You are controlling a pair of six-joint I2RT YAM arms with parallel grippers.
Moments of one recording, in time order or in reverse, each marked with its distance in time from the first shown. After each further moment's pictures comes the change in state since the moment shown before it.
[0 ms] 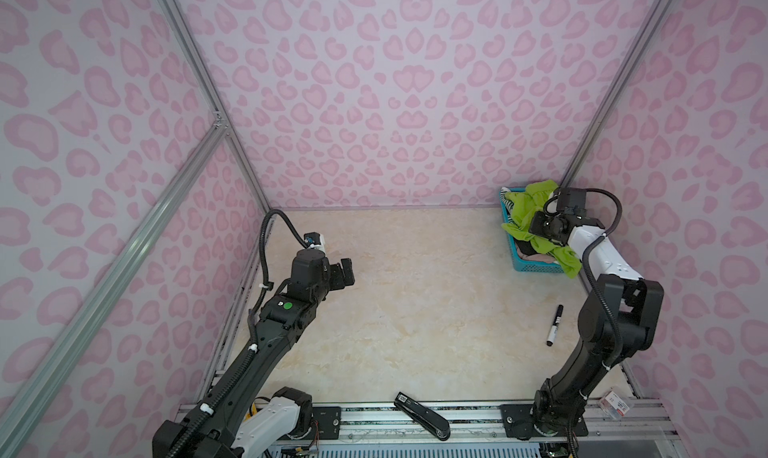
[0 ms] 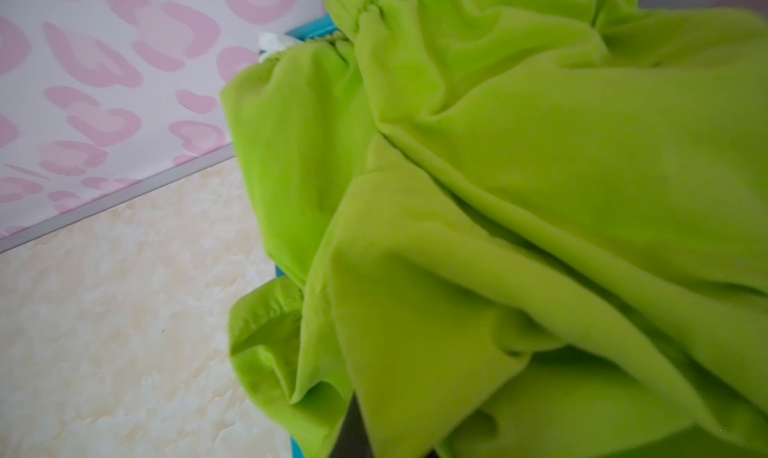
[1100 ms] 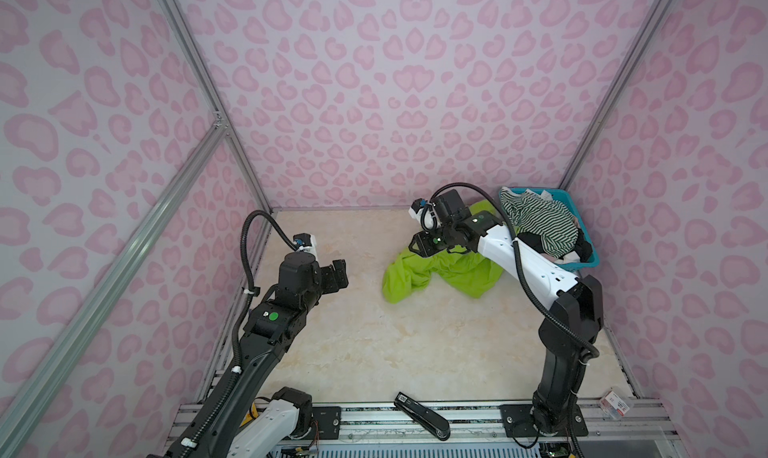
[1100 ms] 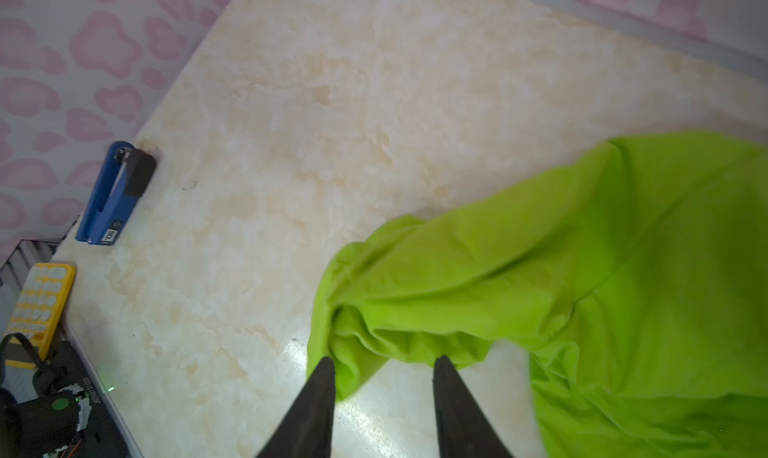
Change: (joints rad) left arm 0.001 -0.108 0.041 -0.126 0.041 -0.028; right arm 0.748 0.120 0.248 -0.294 -0.163 -0.095
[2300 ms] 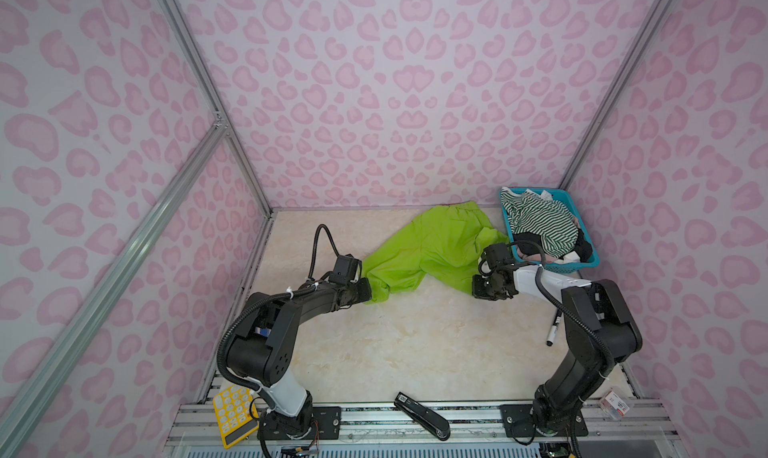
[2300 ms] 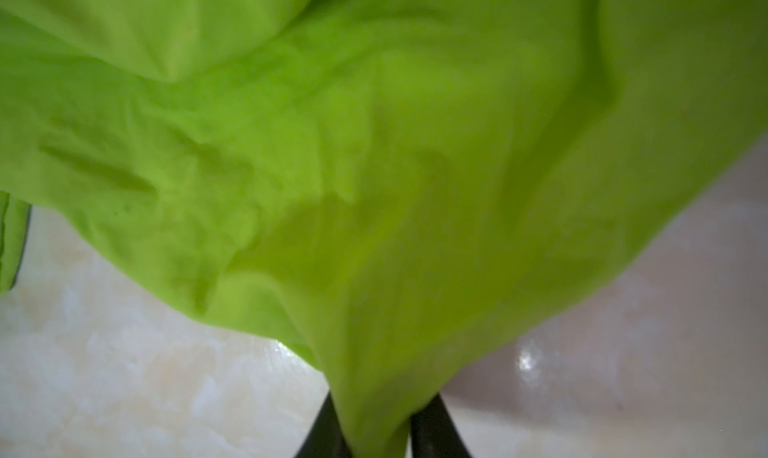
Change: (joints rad) left arm -0.031 0.752 -0.061 0.391 0.247 -0.133; right arm -0.346 -0.168 -0.805 0.362 0.119 0.227
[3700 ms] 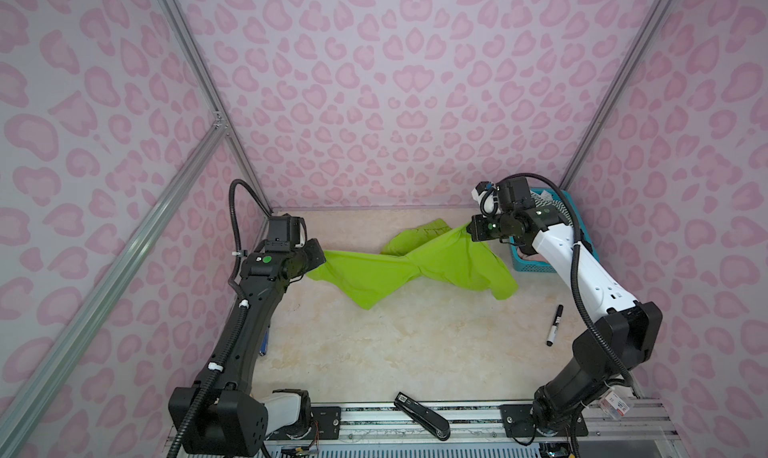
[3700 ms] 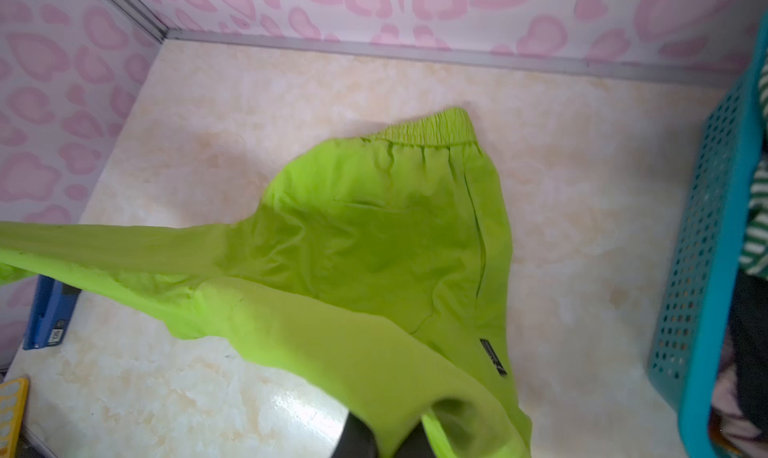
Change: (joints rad) left arm 0.297 -0.374 0.509 -0.680 -0.082 0.058; right arm 0.046 -0.044 0.793 -0.421 -0.106 -0.216
